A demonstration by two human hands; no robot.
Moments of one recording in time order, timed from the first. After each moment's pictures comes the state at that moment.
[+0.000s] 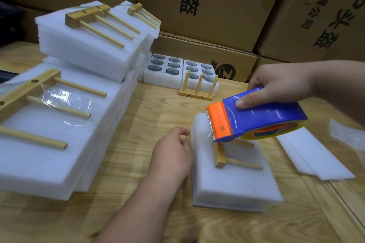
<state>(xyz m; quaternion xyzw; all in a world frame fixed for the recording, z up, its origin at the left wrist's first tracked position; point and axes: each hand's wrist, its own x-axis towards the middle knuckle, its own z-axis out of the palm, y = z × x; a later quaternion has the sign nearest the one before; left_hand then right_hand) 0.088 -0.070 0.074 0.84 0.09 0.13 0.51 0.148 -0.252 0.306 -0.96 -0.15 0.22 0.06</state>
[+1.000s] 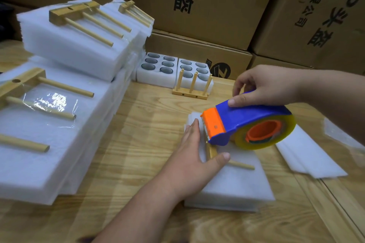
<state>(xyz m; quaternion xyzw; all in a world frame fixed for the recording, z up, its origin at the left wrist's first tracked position) 0.070 -0.099 0.092 0.82 -0.13 0.01 0.55 0.162 -0.267 0.287 -0.98 -0.19 0.12 0.02</state>
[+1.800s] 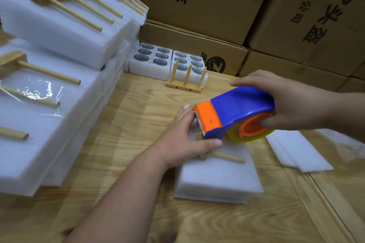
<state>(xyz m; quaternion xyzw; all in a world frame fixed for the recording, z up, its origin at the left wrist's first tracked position) 0.107 -0.091 0.092 0.79 -0.17 -0.03 0.59 0.141 -0.334 0.260 -0.93 -0.36 0.04 0.01</state>
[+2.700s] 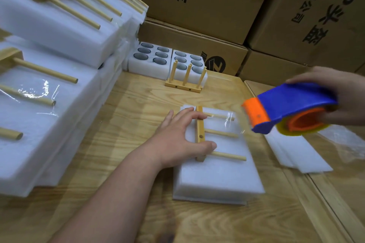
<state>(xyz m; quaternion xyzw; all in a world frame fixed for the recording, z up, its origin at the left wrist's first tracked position) 0.099 -0.081 0.101 0.85 -0.14 -0.07 0.50 0.151 -0.435 0.287 -0.96 -0.26 -0.01 -0.05</state>
